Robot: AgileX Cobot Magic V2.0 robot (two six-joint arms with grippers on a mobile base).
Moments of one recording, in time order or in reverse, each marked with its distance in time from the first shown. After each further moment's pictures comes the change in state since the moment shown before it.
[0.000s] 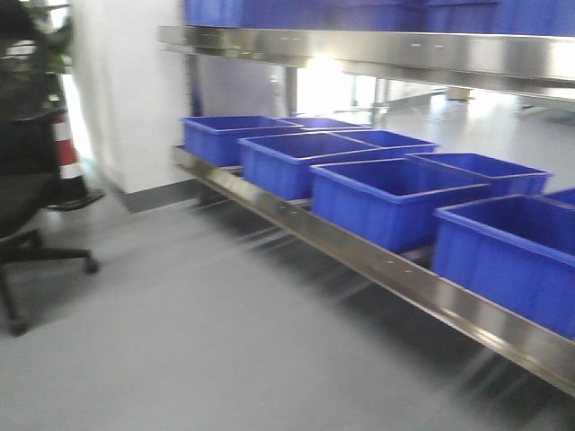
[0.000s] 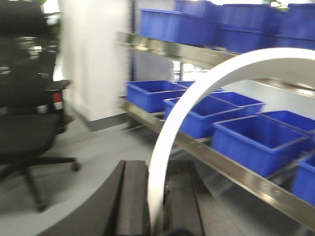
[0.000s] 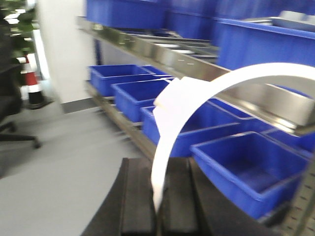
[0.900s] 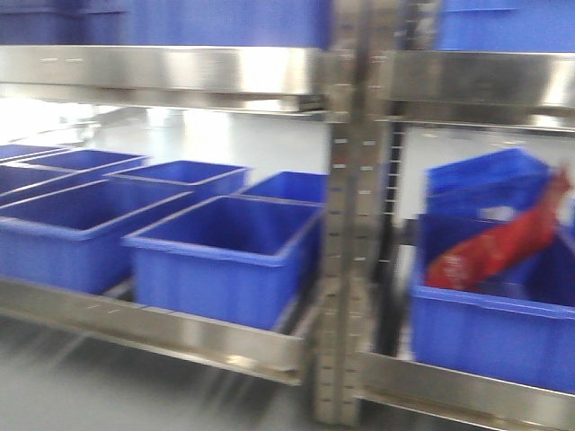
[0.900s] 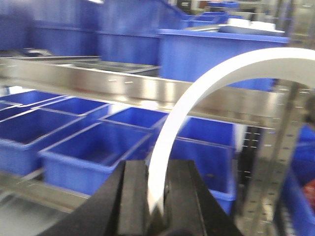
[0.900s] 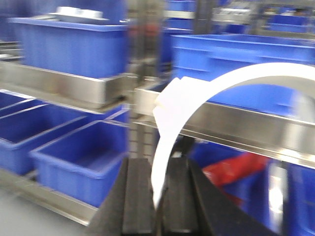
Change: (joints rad) left arm 0.000 0.000 0.000 0.000 0.000 0.000; right arm 0.000 0.000 0.000 0.000 0.000 0.000
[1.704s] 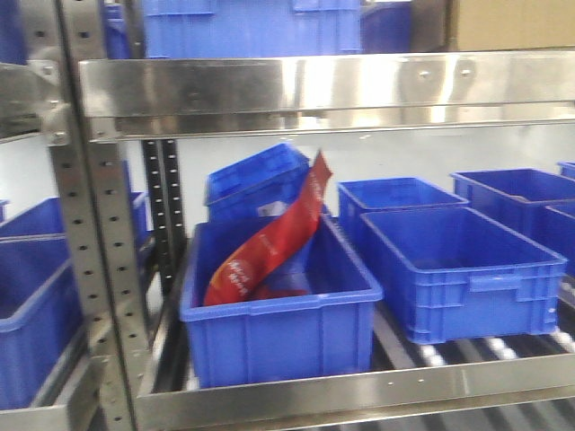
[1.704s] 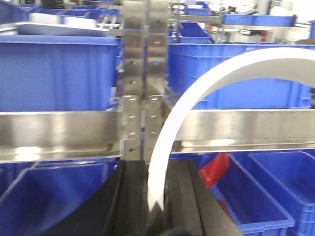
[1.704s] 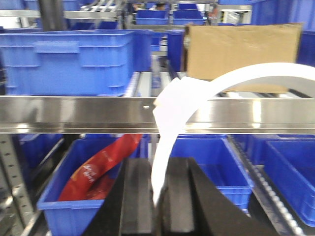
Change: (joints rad) left arm 0.000 0.000 0.000 0.000 0.000 0.000; right arm 0.000 0.000 0.000 0.000 0.000 0.000
